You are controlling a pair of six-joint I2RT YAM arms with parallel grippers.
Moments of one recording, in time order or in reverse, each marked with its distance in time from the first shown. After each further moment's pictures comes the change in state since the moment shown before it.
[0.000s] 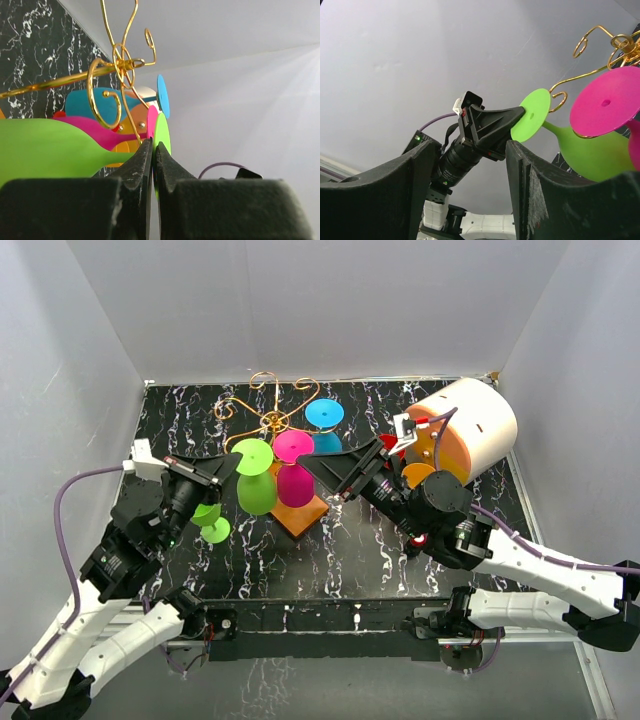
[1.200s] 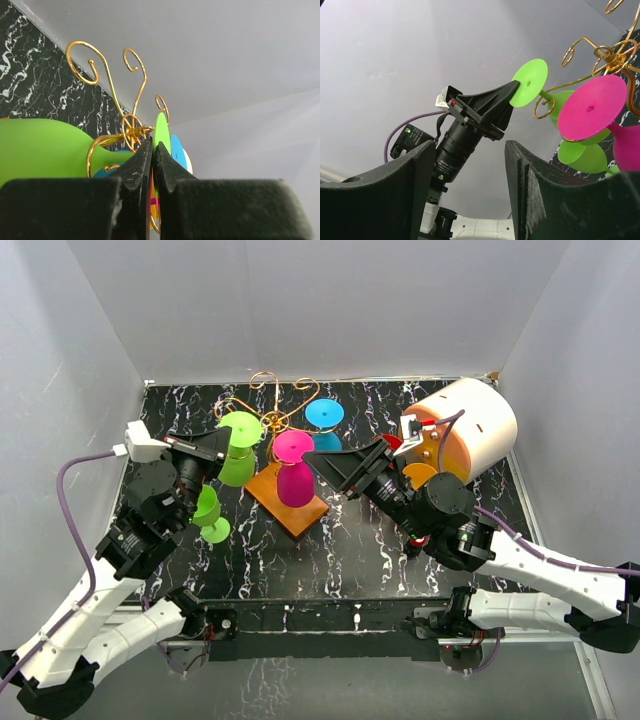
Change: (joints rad) left arm 0.000 0.154 0.061 0.142 -0.252 0.203; right arm 0.000 -0.021 -0.015 0.000 0.051 -0.025
